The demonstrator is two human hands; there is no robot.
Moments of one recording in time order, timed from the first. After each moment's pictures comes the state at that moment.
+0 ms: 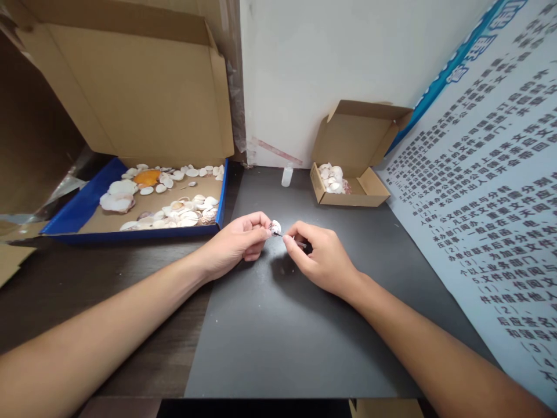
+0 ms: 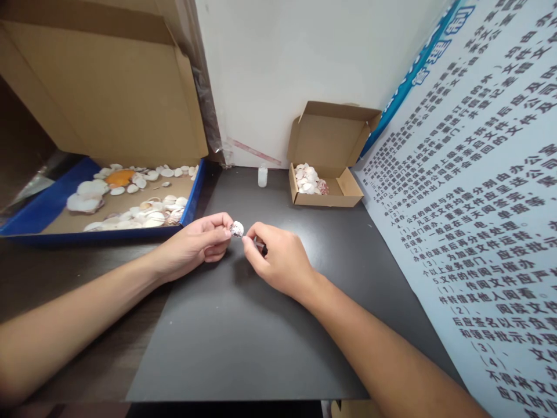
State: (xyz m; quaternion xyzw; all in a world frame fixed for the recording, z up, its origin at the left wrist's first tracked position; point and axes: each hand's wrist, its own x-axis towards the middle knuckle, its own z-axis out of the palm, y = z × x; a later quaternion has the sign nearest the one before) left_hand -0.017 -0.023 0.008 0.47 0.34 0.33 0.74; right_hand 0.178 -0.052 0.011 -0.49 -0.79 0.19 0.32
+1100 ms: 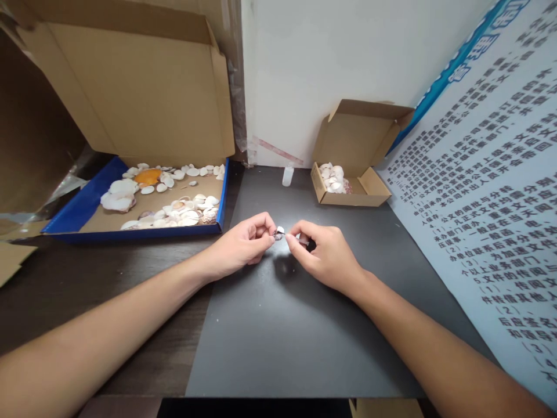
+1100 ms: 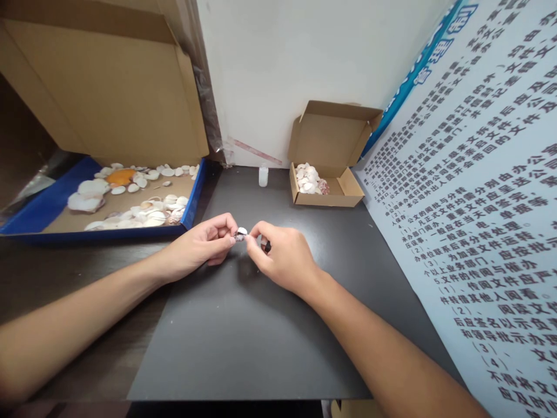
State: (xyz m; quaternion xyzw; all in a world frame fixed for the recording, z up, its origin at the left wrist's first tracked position) left_hand -0.016 -0.025 0.004 0.60 0.35 0.29 0.65; right_hand 0.182 -0.051 0.015 -0.51 -0.78 0.17 0.32
